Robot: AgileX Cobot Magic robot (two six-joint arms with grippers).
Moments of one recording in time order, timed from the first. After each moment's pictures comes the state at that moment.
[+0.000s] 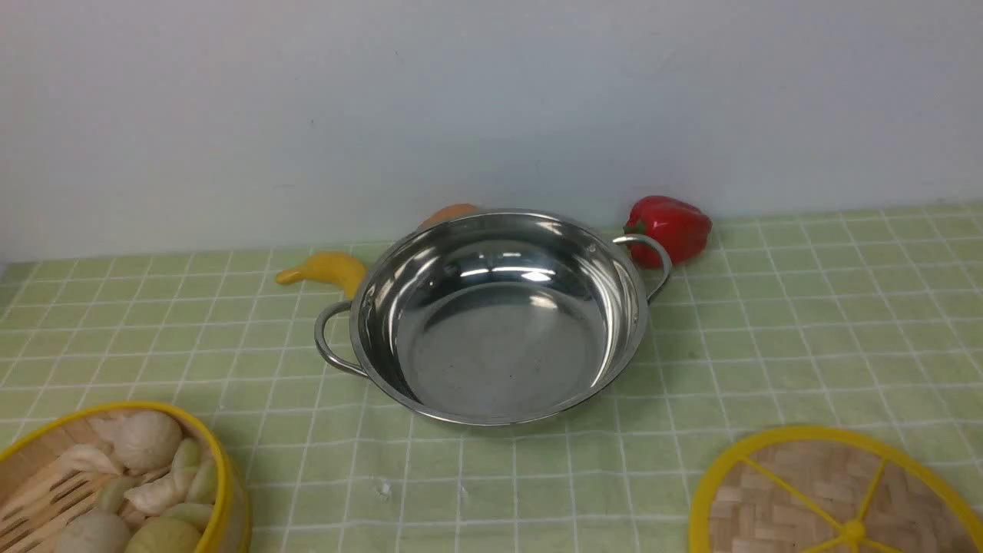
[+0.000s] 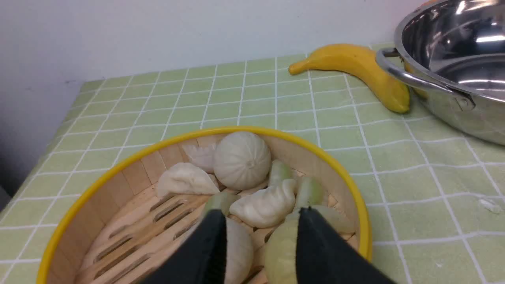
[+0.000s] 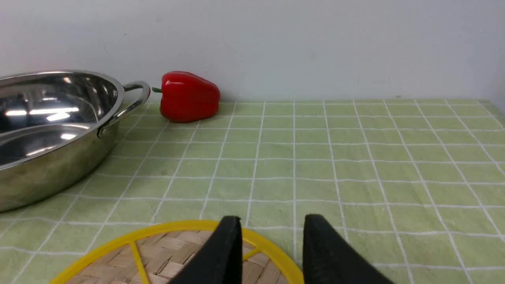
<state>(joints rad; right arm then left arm) 0.12 0.01 0.01 -0.26 0.35 0.41 0.03 0.00 0.01 0.17 0.37 -0.04</state>
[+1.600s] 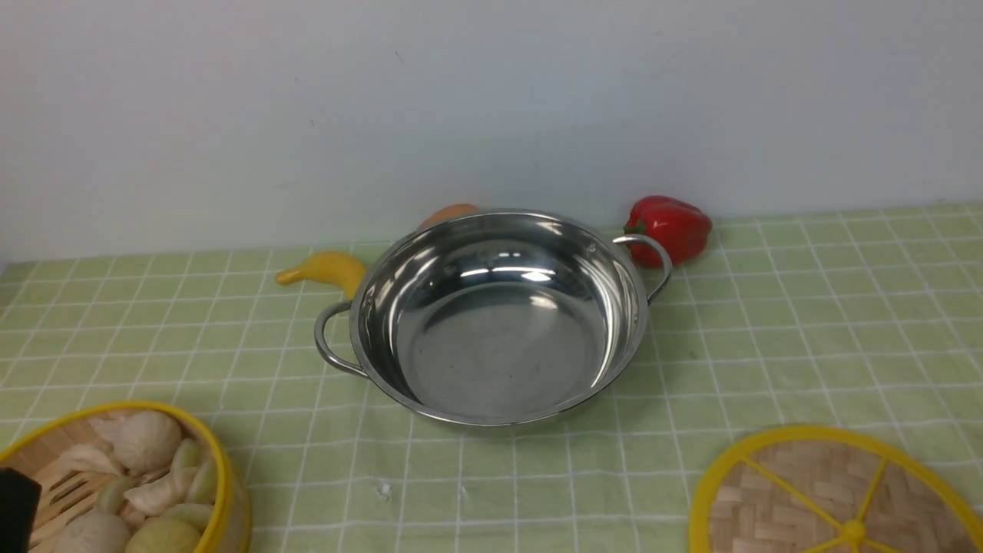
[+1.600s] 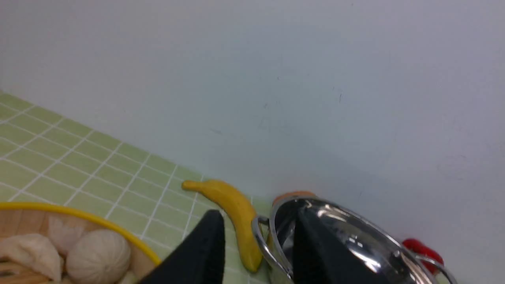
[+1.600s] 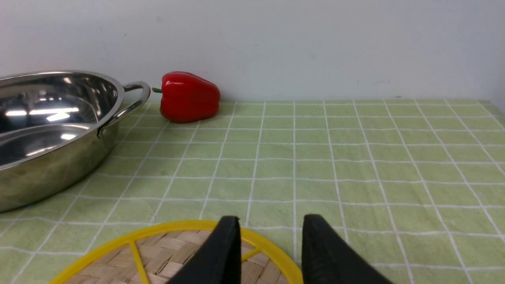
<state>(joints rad) 0.12 0.01 0.01 -0.26 0.35 0.41 0.03 0.06 -0.13 -0.22 0.22 -0.26</state>
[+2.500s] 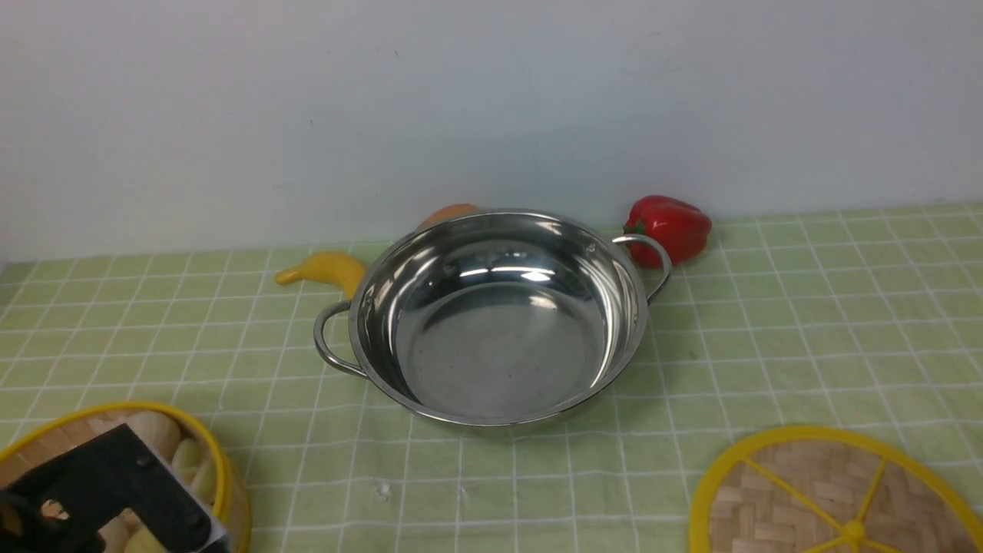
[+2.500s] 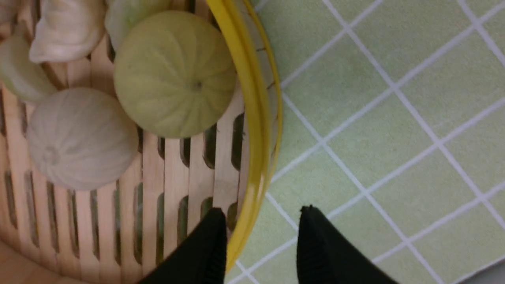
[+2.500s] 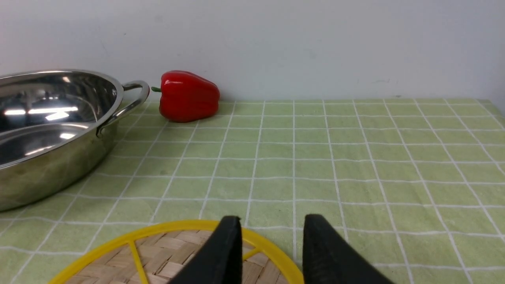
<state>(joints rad) 0.12 0.01 0.01 -0.26 0.35 0.41 -0.06 1.12 -0.59 0.08 0.98 0.62</state>
